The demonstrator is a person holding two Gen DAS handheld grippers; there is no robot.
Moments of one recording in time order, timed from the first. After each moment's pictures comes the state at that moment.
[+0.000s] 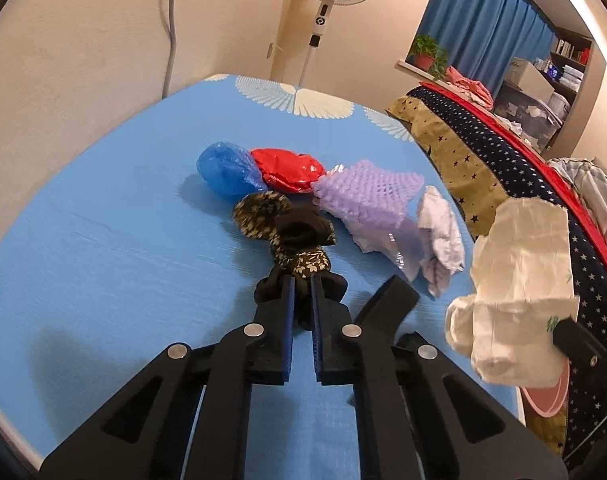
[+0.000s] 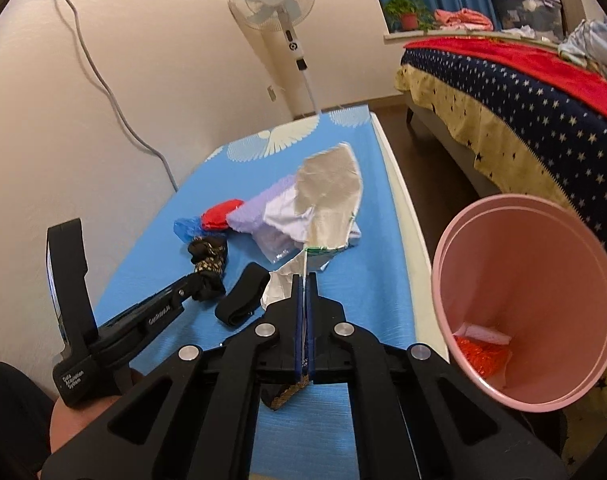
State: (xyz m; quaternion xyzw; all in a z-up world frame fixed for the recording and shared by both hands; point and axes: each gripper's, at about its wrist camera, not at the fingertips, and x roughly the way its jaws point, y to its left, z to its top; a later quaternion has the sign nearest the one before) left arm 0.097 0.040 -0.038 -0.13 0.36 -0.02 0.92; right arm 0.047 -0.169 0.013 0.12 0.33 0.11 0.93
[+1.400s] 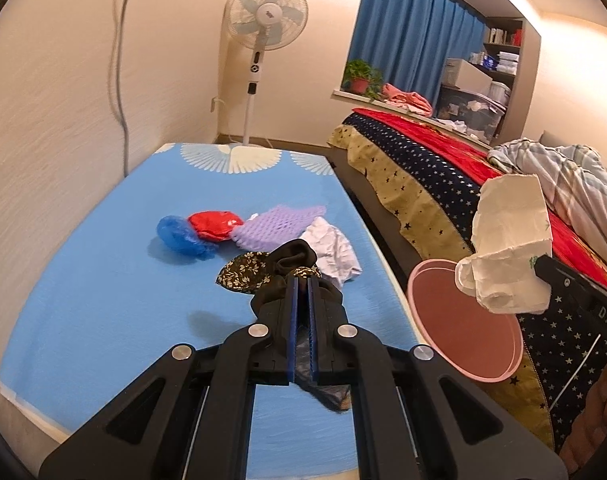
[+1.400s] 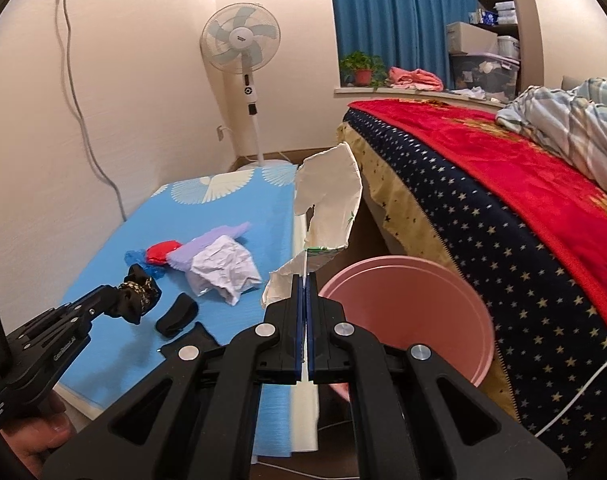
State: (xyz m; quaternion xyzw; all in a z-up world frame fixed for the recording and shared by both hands) left arm 0.027 -0.007 0.030 -0.07 0.28 -0.09 0.95; right arm -0.009 -0.223 0.073 0.05 0.27 -0.02 0.96
